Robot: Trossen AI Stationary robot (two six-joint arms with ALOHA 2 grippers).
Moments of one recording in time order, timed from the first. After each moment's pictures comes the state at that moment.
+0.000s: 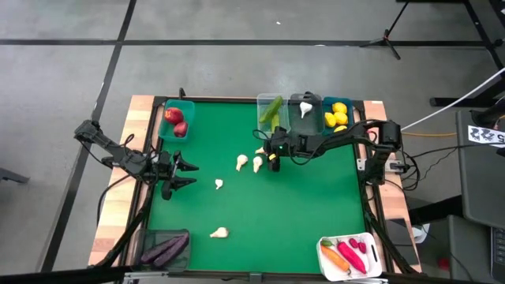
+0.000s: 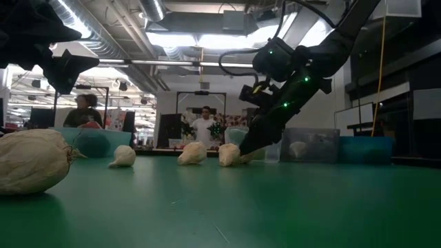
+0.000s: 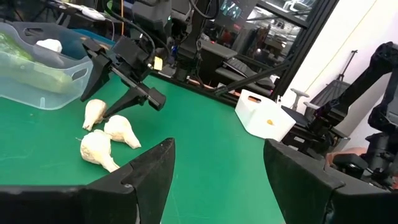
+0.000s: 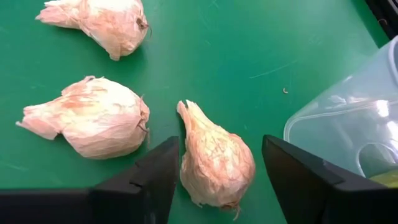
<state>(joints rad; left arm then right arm) -0.54 0.13 0.01 0.07 -0.55 -0.42 -0.20 1.83 0.87 0.19 0.15 -0.17</state>
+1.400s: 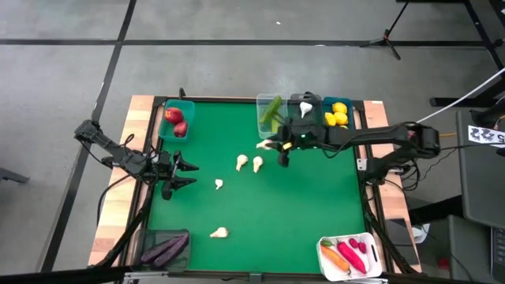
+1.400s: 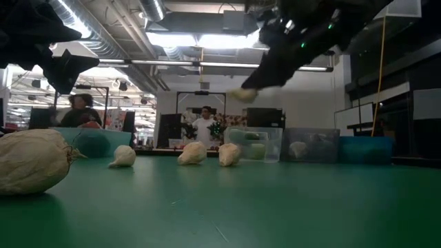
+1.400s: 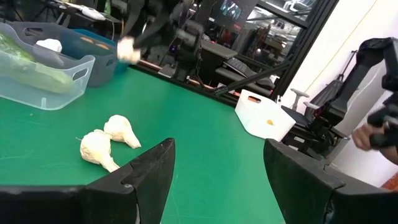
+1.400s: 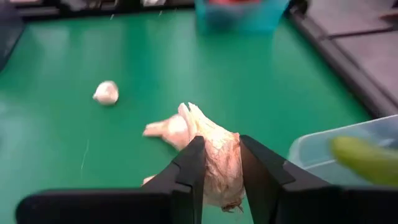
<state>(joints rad) -0.54 0.13 0.01 0.07 -0.55 -0.42 -0.20 1.45 0.87 0.07 -0.01 -0.03</state>
